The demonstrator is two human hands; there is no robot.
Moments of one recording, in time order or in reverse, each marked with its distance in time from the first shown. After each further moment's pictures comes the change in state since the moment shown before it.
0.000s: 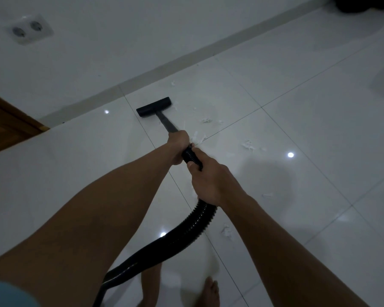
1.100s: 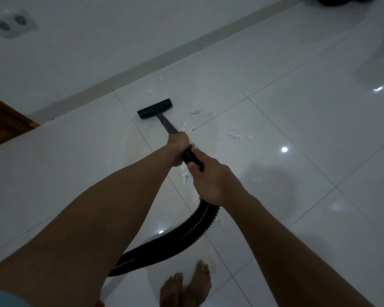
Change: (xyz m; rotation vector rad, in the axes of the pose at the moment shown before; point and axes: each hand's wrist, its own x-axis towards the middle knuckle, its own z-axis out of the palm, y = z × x) left_hand -0.047 -0.072 0.042 0.006 -0.034 0.014; right_hand -0.072 0.064 -0.012 0.004 -0.001 0.006
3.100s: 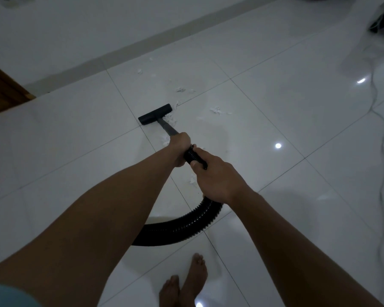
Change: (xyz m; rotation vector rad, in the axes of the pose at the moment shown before) left_hand -0.148 -0.188 0.082 0.003 0.000 -0.023; right_hand -0.201 0.142 -0.014 -0.033 -0.008 -0.008
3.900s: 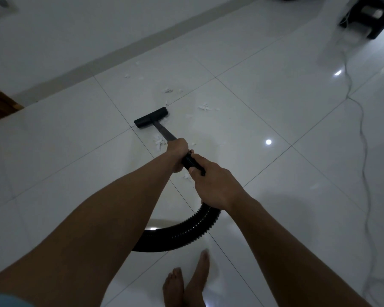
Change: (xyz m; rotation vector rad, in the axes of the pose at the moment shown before) left_hand -0.032 -0.052 0.005 0.015 -0.027 0.016; right_hand -0.061 0.028 0.028 0.032 0.050 0.037
